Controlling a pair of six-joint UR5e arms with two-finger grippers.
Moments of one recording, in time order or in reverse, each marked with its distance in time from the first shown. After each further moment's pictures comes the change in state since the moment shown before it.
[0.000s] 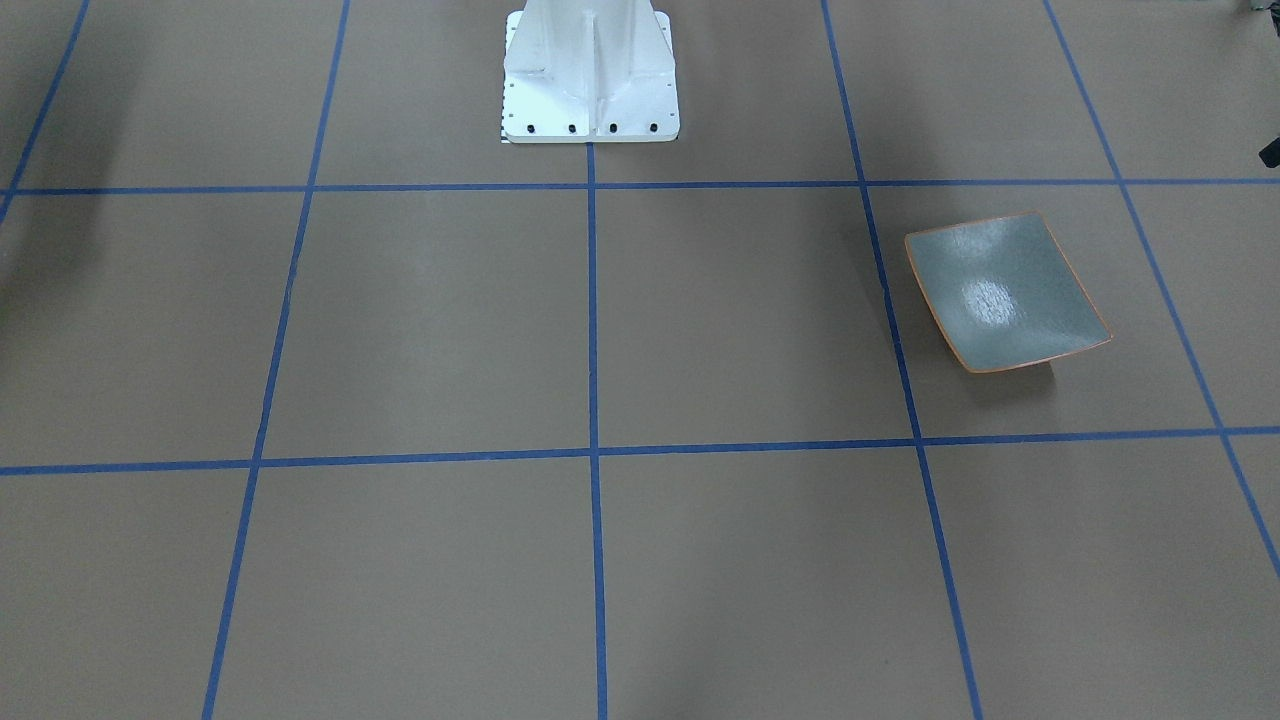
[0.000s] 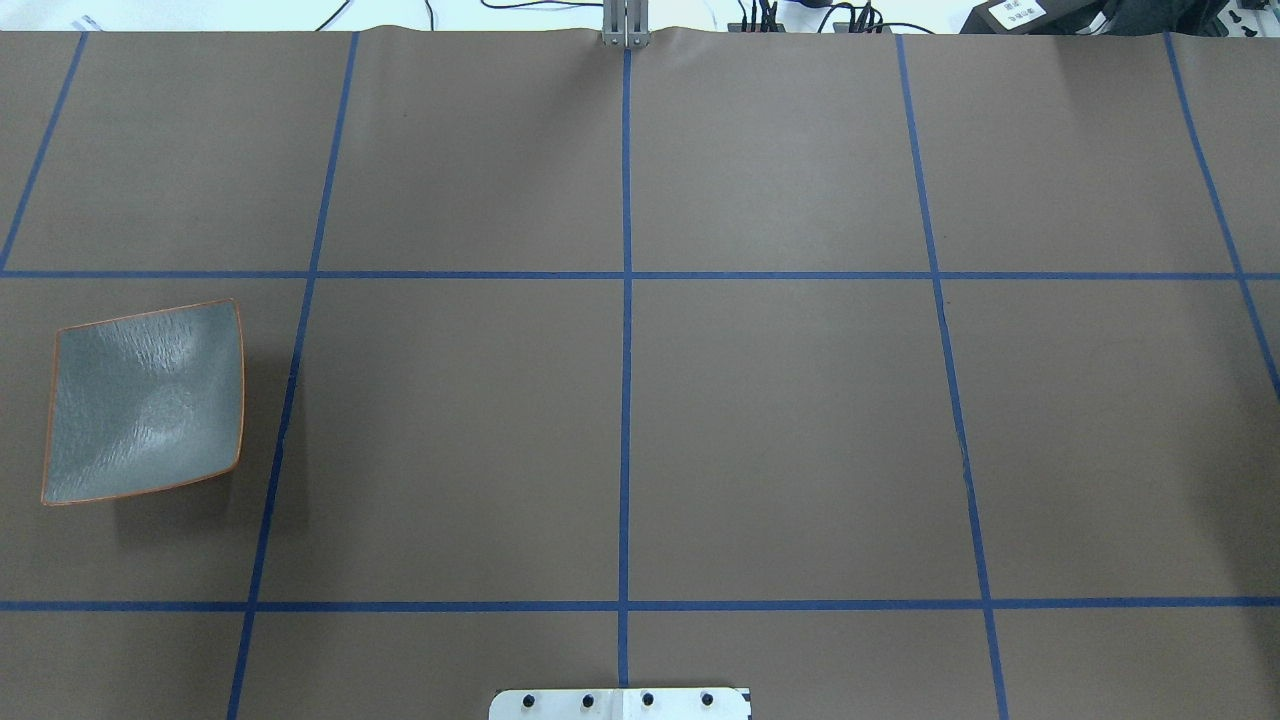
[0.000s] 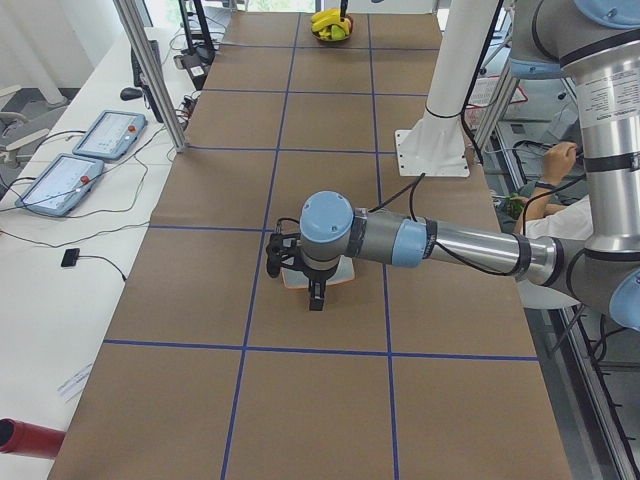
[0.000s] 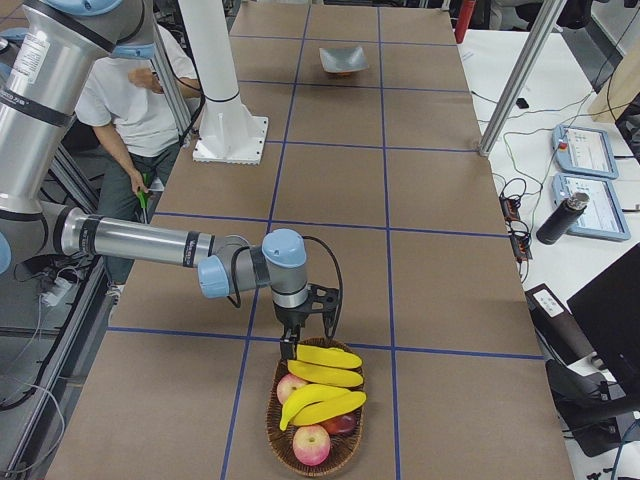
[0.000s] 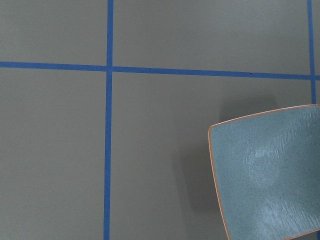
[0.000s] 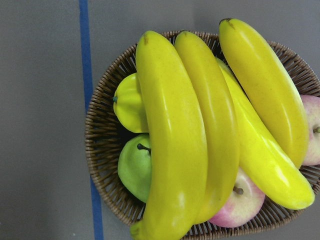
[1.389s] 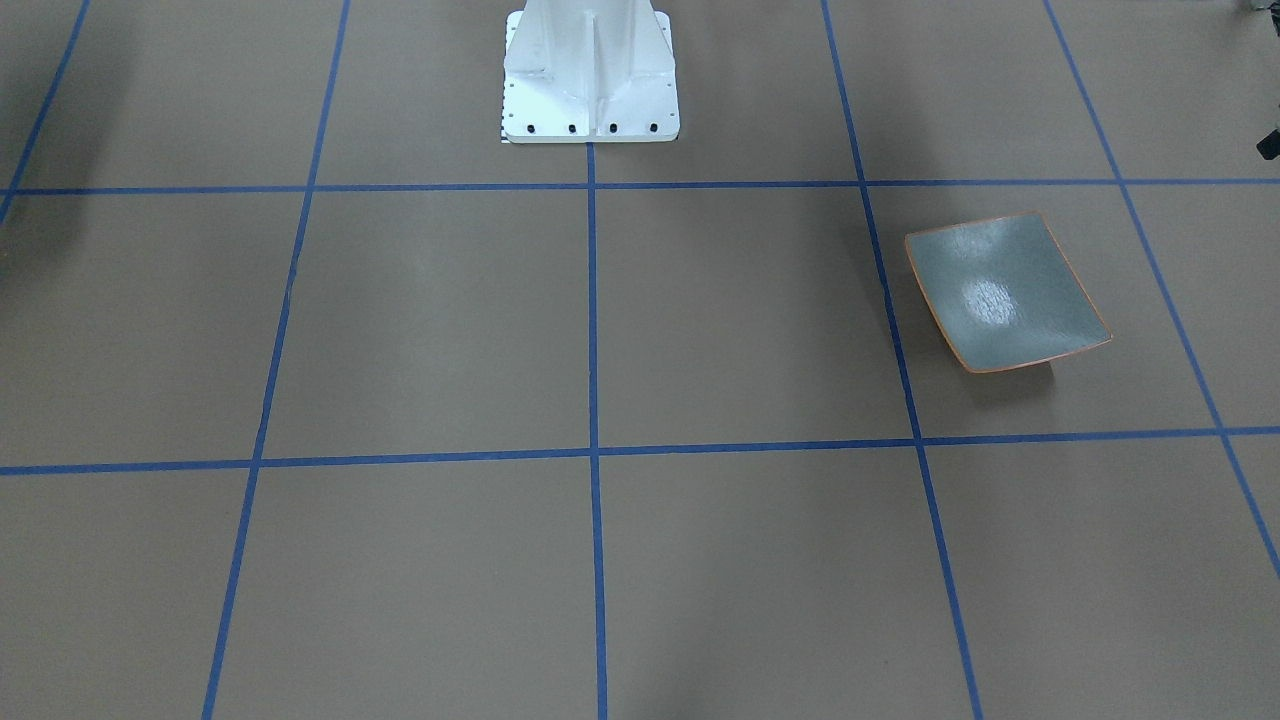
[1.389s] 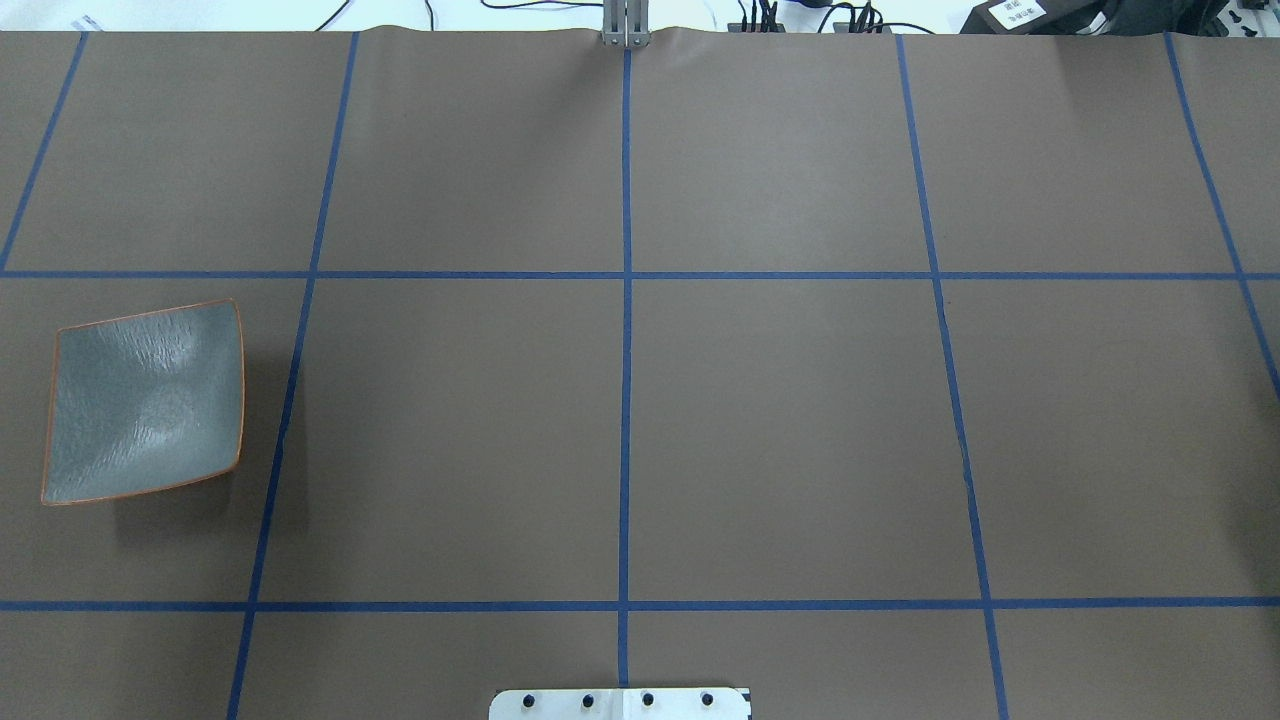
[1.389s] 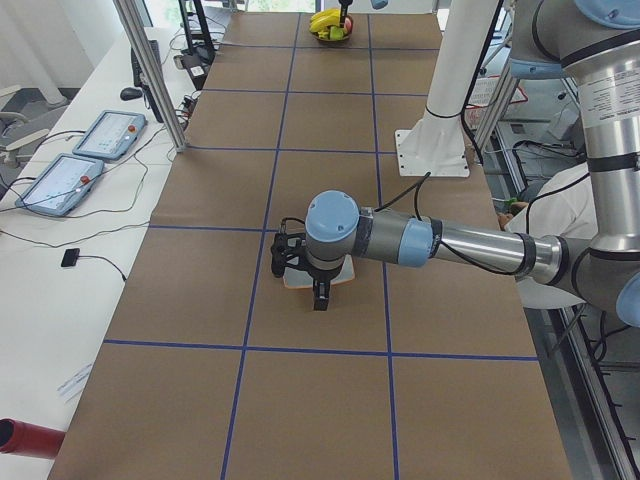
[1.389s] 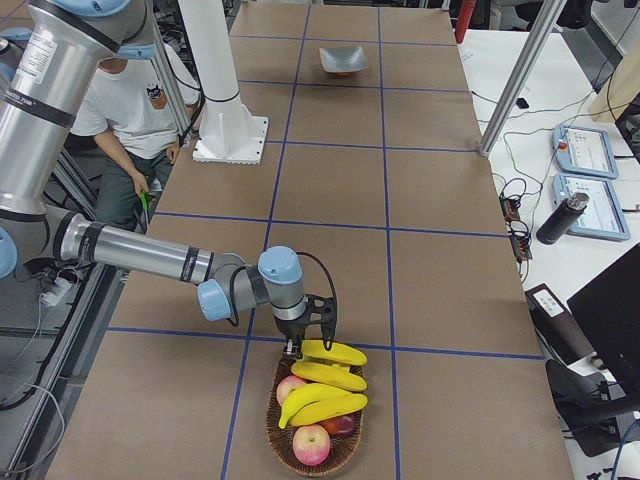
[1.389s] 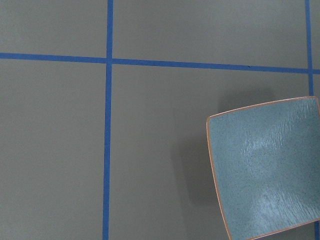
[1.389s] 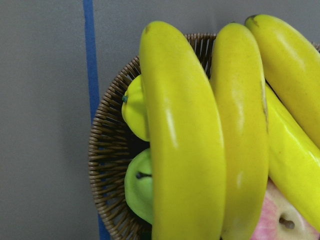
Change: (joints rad) left arm -0.002 0.013 -0.010 0.000 0.000 0.000; right arm -0.049 0.006 -0.099 0.155 0.008 0.034
